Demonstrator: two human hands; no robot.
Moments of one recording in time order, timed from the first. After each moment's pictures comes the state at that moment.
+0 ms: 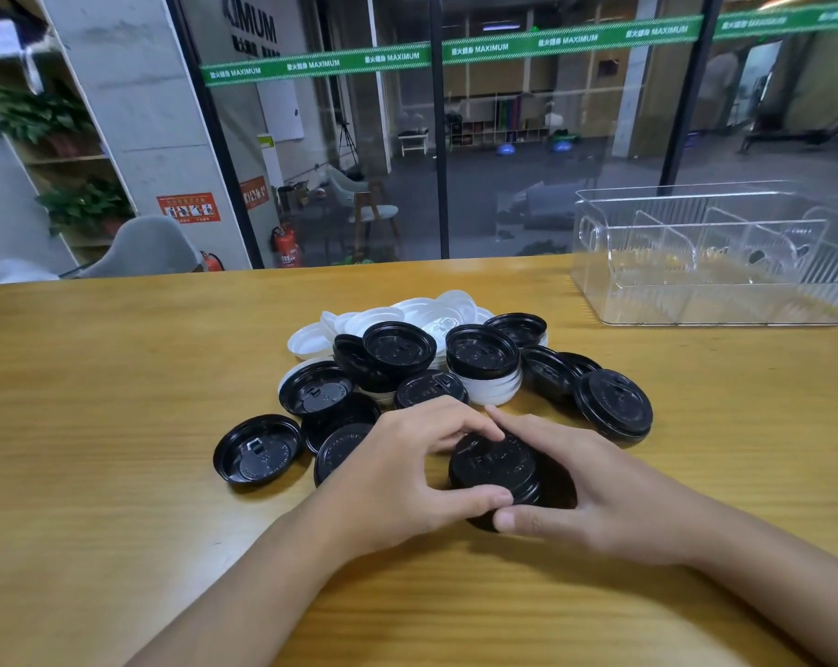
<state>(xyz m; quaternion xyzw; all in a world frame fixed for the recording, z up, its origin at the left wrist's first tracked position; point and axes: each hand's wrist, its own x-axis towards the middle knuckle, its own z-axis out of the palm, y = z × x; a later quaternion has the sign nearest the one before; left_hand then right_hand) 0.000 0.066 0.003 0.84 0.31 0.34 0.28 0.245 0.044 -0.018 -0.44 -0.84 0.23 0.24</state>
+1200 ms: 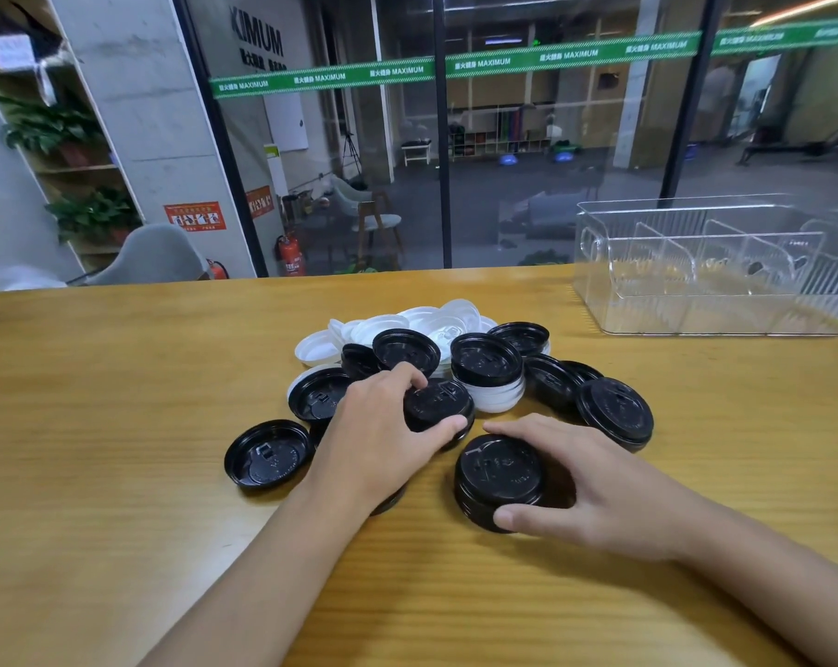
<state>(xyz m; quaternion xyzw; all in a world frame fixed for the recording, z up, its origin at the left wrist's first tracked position) -0.008 0.099 0.002 0.77 0.52 0.36 0.07 0.241 0.044 -0.009 -0.46 -0.84 0.16 0.22</state>
